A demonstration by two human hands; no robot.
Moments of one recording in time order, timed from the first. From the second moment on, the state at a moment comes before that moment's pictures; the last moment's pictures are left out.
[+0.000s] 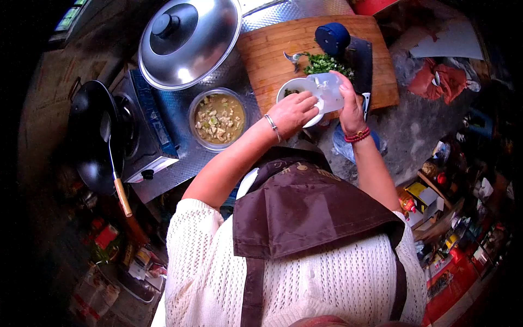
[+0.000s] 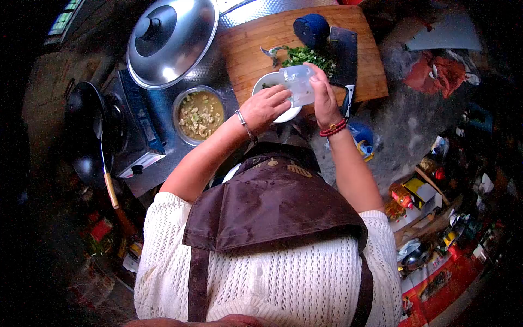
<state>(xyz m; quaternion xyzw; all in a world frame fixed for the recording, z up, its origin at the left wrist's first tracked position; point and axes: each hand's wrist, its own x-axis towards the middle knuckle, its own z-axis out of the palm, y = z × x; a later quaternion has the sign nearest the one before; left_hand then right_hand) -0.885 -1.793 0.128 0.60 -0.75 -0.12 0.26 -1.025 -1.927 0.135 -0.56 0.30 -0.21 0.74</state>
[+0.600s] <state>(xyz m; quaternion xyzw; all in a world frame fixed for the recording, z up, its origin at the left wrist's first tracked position) -0.889 -1.778 0.147 0.72 -0.50 -0.14 0.46 -1.060 -1.930 0.159 -0.36 0.34 -0.27 0.83</state>
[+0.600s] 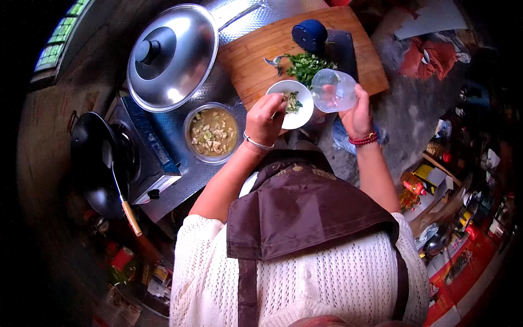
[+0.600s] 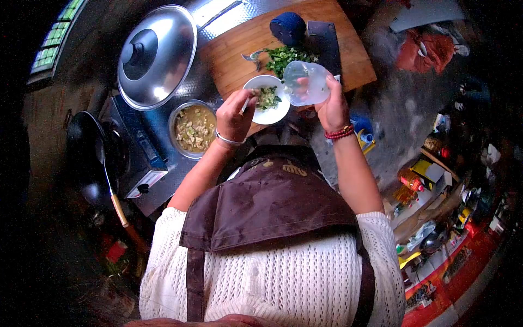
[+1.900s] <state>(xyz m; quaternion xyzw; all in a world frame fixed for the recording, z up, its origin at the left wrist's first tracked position) -0.891 -1.773 0.128 0.71 -0.56 -0.06 0.42 -1.128 -1.901 0.125 -0.25 0.24 -0.32 0.88</state>
